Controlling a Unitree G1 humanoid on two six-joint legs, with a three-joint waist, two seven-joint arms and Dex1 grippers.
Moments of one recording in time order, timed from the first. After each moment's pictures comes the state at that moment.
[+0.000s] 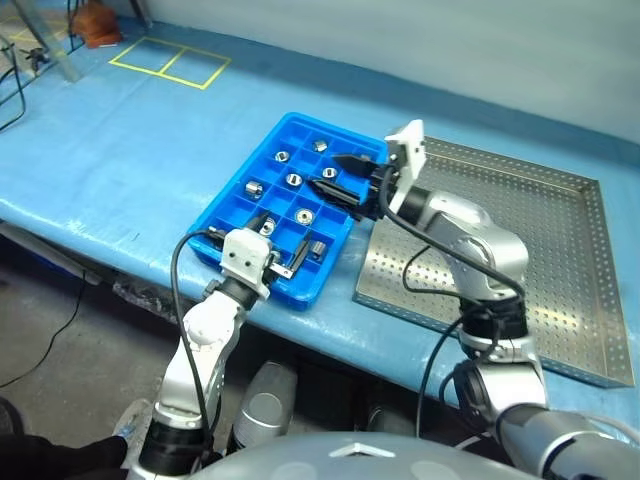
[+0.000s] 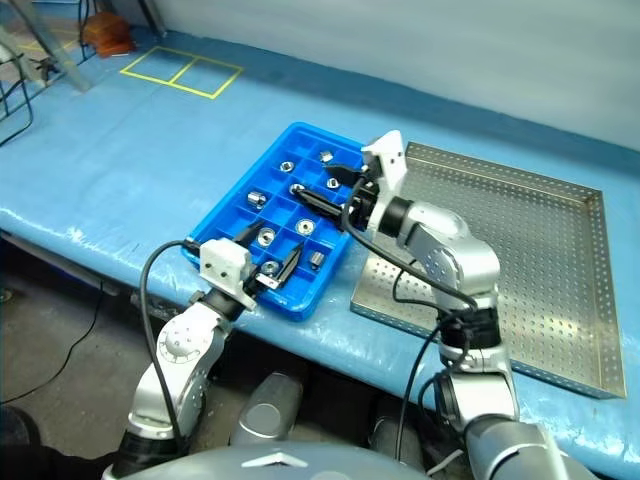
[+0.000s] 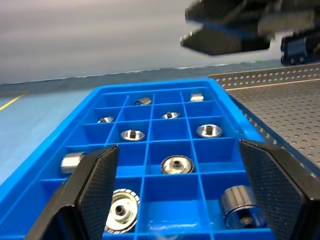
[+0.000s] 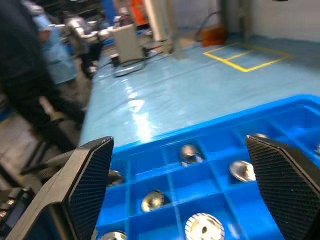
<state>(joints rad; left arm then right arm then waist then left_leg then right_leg) 0.03 0.16 -0.19 -0.40 -0.06 0.21 -0.31 -0.47 -0.23 -0.06 -0.18 0.44 0.71 0.65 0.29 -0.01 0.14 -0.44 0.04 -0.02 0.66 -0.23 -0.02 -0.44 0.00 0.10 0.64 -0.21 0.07</state>
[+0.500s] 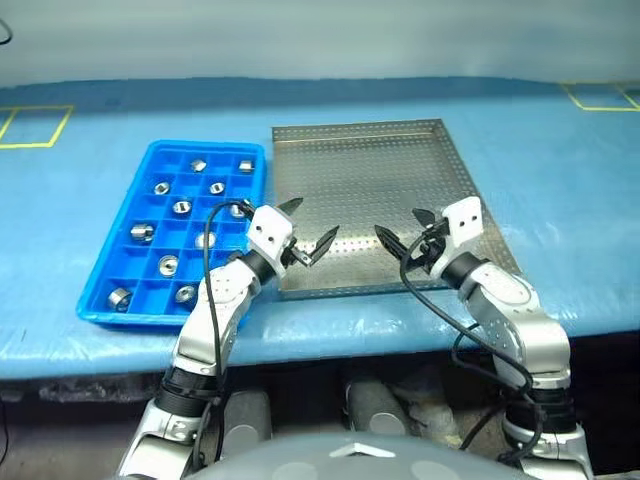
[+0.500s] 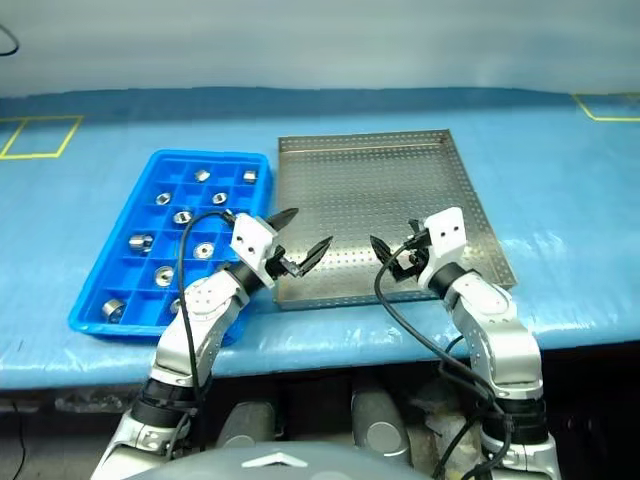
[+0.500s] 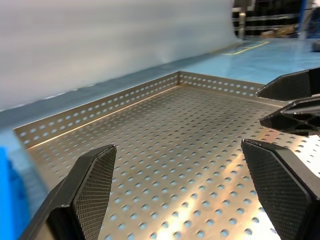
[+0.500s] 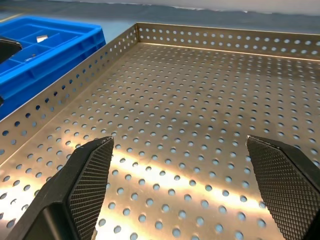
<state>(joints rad) -0.17 0.17 -0.21 -0.16 -0.11 0.18 -0.47 -0.05 -0.32 -0.10 -0.40 0.32 0.58 0.45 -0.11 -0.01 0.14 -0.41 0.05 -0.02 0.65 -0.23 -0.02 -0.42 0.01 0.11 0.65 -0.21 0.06</state>
